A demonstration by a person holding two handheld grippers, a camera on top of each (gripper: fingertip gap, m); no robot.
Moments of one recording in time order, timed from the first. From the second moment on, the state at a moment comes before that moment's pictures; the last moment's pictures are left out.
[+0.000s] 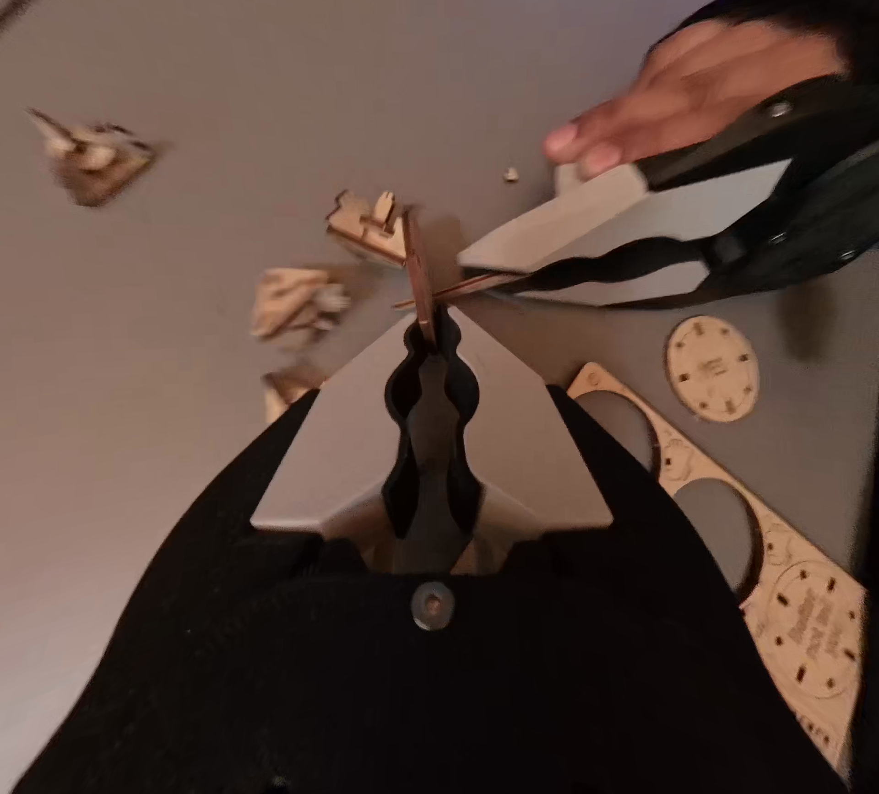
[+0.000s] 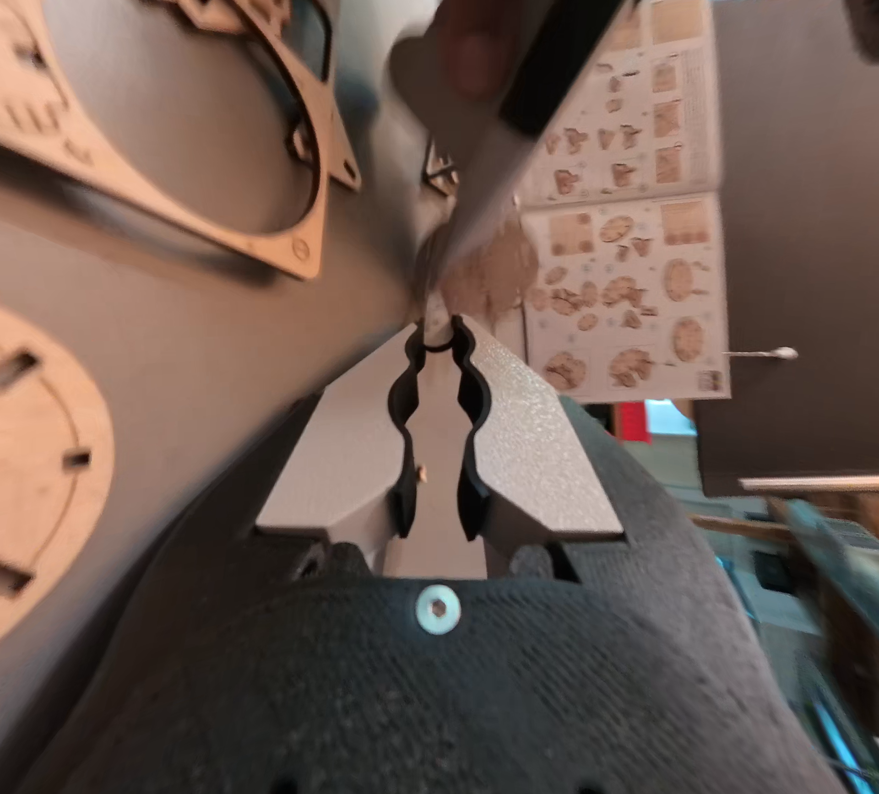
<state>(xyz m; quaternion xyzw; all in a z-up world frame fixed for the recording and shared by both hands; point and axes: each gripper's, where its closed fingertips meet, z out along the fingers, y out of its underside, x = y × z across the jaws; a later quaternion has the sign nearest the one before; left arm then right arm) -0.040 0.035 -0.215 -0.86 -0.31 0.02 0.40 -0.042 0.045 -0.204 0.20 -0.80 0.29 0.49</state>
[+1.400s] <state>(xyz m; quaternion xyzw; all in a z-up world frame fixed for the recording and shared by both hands) -0.066 0.027 -0.199 -0.81 -0.40 0.03 0.43 -0.061 0.060 -0.184 -0.08 -0.85 0.45 0.25</state>
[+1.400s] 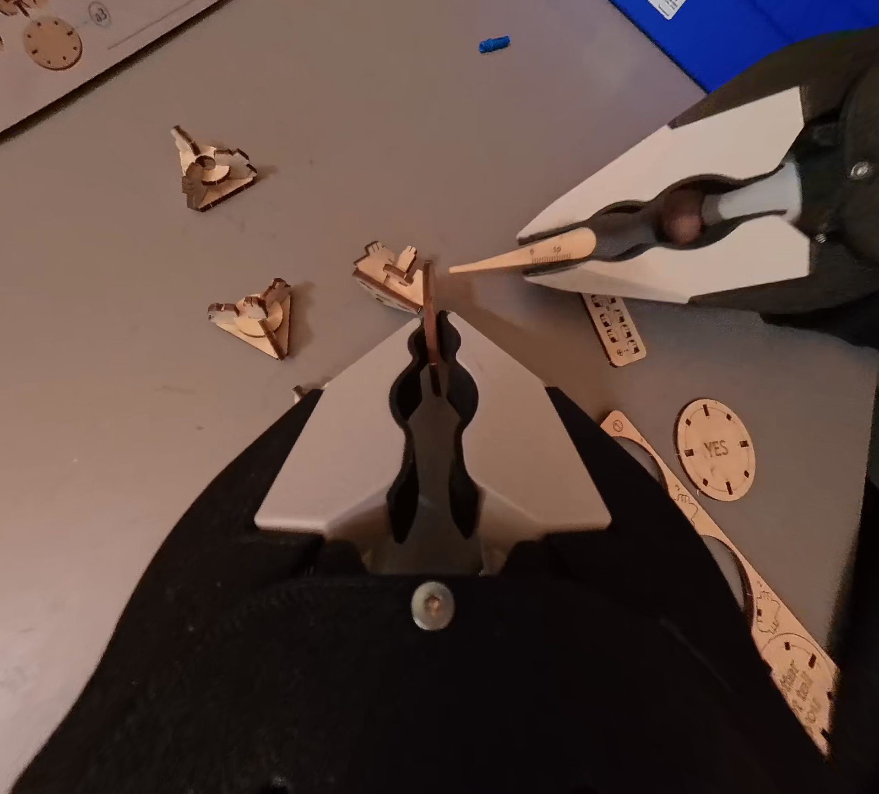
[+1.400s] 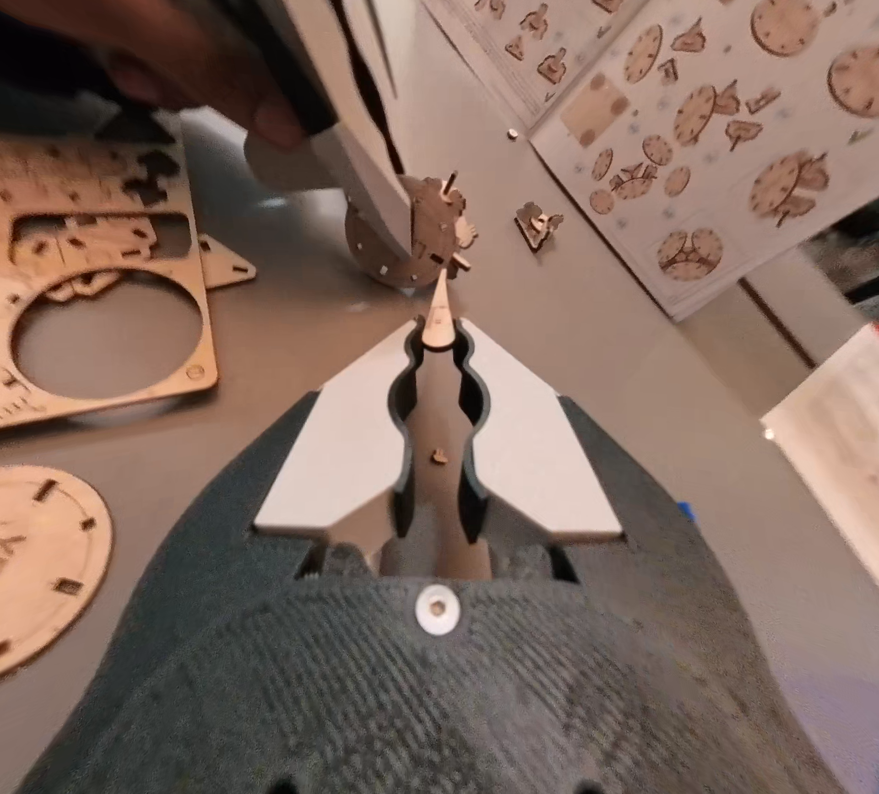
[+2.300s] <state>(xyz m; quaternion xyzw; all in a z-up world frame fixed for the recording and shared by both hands) -0.068 0.028 -0.201 -0.80 -0.40 0.06 0.43 -0.067 0.052 -0.184 -0.24 -0.83 0.49 0.07</state>
